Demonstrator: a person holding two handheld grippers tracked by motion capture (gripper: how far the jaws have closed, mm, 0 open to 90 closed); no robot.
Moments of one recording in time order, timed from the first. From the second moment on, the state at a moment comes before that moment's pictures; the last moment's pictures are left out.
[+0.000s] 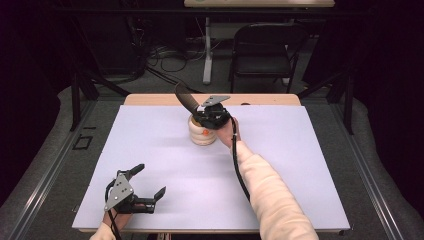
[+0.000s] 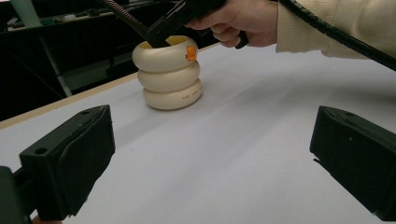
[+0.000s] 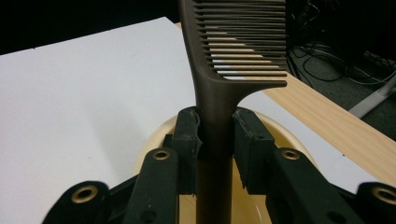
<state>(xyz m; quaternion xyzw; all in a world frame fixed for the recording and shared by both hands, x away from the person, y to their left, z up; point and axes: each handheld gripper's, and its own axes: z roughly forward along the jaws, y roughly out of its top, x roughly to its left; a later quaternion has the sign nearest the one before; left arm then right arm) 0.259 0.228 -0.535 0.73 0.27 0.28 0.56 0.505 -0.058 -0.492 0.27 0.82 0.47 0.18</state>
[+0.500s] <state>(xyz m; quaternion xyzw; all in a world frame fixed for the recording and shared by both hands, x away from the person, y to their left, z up) 0.259 0.228 -0.535 0.73 0.27 0.28 0.56 0.505 -0.058 -0.492 0.27 0.82 0.47 0.18</state>
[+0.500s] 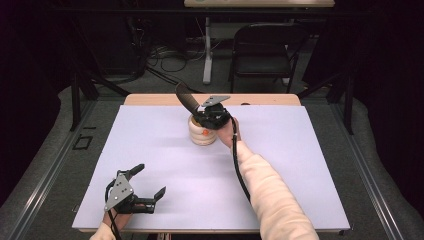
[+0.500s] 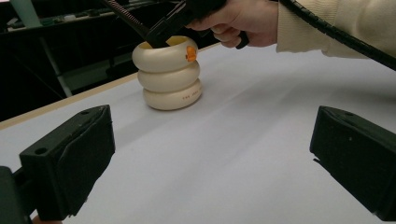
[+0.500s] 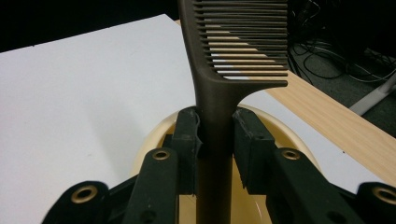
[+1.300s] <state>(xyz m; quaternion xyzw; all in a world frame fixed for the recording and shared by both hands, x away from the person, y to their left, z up) 0.259 0.228 -0.535 0.73 0.27 0.28 0.56 0.505 -0.058 -0.491 0.27 0.83 0.46 0.18</state>
